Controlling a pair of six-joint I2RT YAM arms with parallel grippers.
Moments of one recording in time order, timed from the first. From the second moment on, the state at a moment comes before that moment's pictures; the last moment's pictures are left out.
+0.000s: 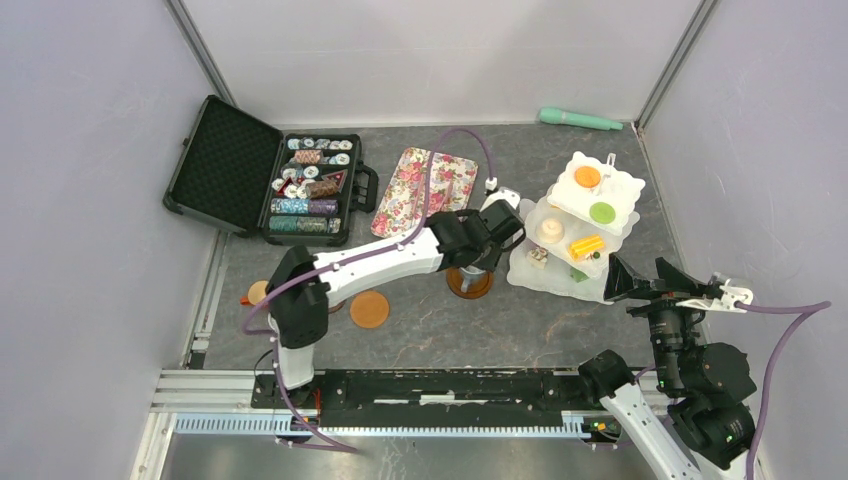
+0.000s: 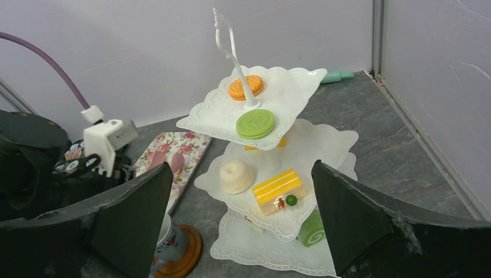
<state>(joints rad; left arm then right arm) -1.09 1.90 1.64 -0.71 -0.36 -0.48 0.50 0.01 0.75 -0.57 0.50 0.23</state>
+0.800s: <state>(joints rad) -0.90 1.23 0.76 -0.76 -0.43 -0.68 0.50 0.01 0.68 -0.52 0.44 0.25</state>
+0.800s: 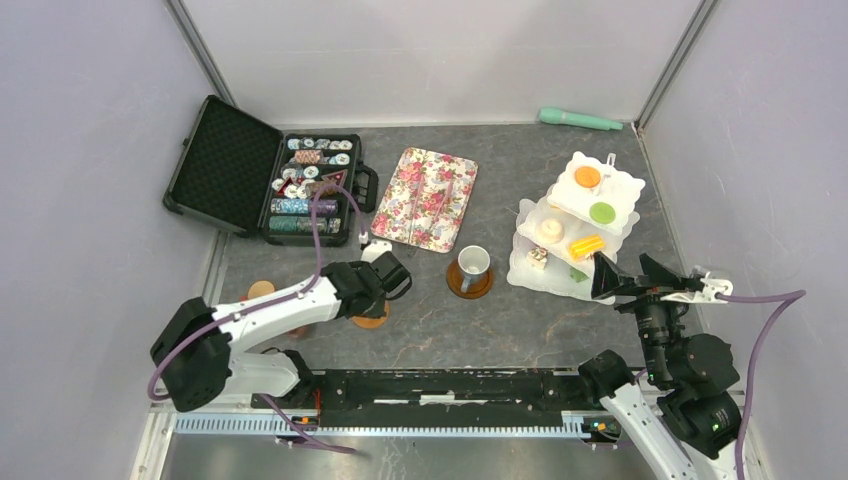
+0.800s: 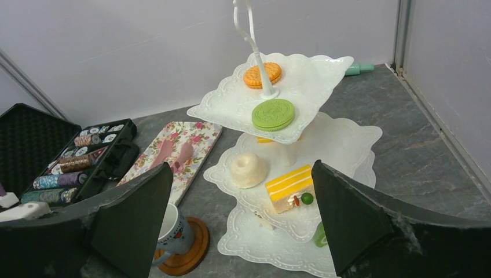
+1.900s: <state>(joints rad) -1.34 1.79 1.12 -0.53 -0.34 -0.83 0.50 0.01 0.70 -0.55 0.45 0.26</state>
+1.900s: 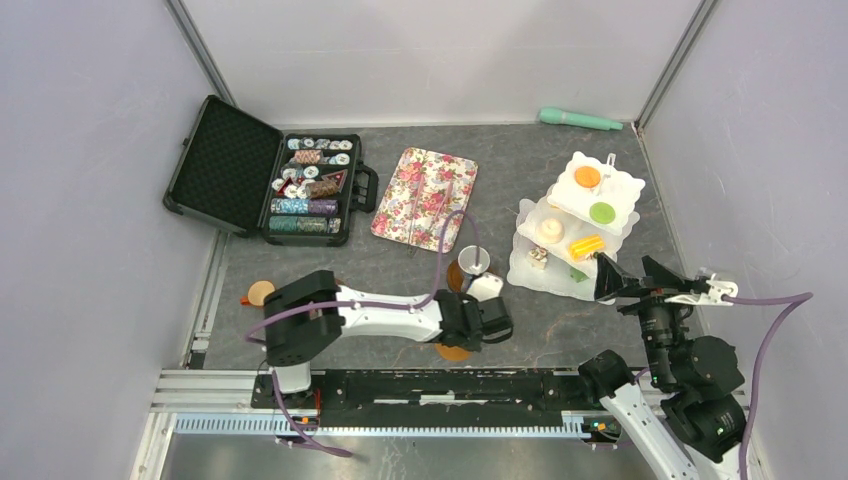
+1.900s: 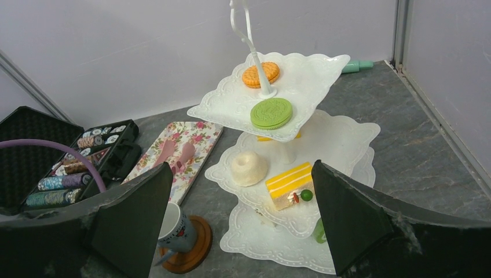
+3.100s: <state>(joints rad) -1.27 2.07 1.55 -0.46 -0.25 -0.54 0.50 0.01 0.77 -0.59 0.46 0.26</state>
